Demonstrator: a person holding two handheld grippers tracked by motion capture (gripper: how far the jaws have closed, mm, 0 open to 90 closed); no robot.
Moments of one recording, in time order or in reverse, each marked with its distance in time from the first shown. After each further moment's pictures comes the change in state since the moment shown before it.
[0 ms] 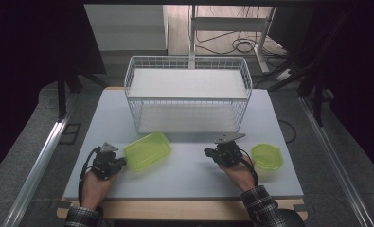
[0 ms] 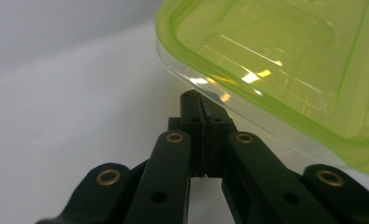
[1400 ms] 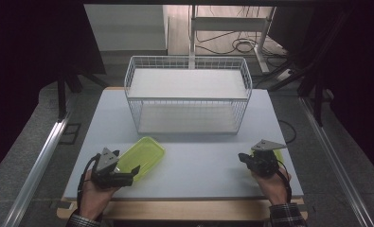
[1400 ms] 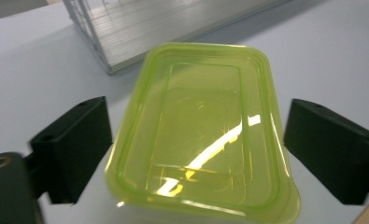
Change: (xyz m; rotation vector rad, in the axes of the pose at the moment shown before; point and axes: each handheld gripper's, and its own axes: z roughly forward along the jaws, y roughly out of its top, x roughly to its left) left arm -0.044 -0.013 -0.053 -0.273 0.019 0.171; right arm -0.030 -0.053 -0.082 -0.008 -0.194 0.122
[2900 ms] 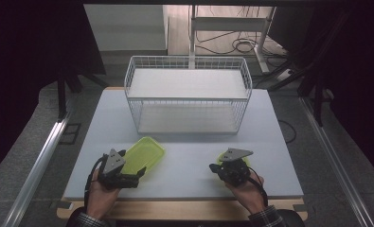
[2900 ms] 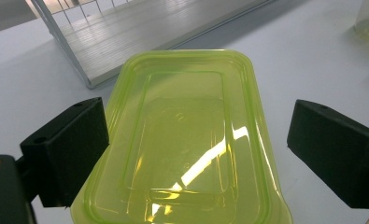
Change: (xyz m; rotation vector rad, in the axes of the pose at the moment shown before) left arm -0.014 -0.002 0.019 -0.026 -0.032 0.085; right arm 0.078 0.018 0.026 0.035 0.168 -0.138
